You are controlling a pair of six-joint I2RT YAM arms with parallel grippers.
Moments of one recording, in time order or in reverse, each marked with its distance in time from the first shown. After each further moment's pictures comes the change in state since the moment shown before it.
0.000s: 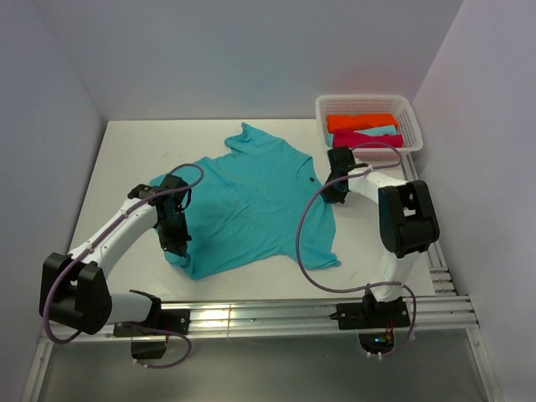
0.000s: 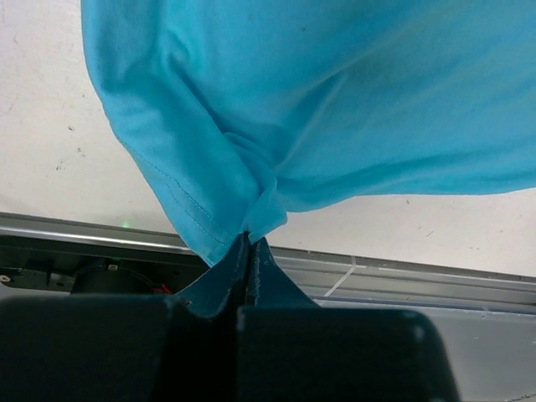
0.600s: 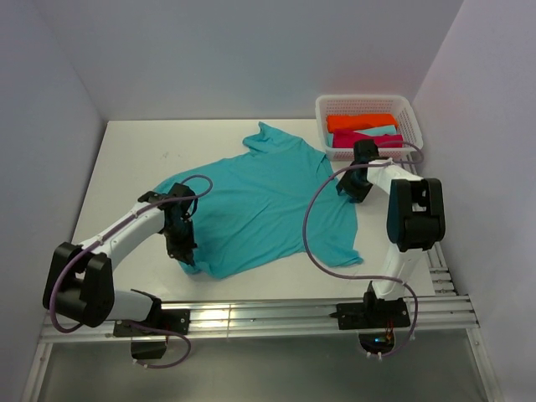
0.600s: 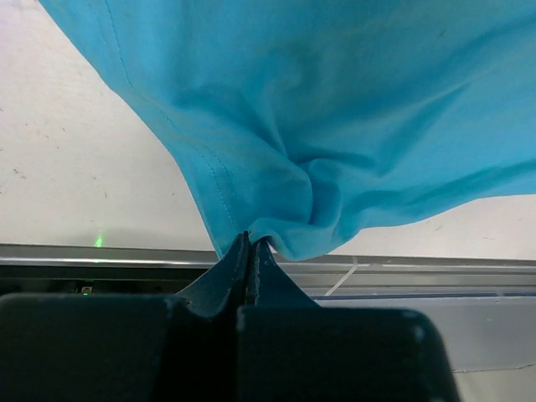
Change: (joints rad) left arm -0.026 0.051 -0.085 0.107 0.083 0.022; right arm -0.195 0.040 0.082 -0.088 -0.030 -0.043
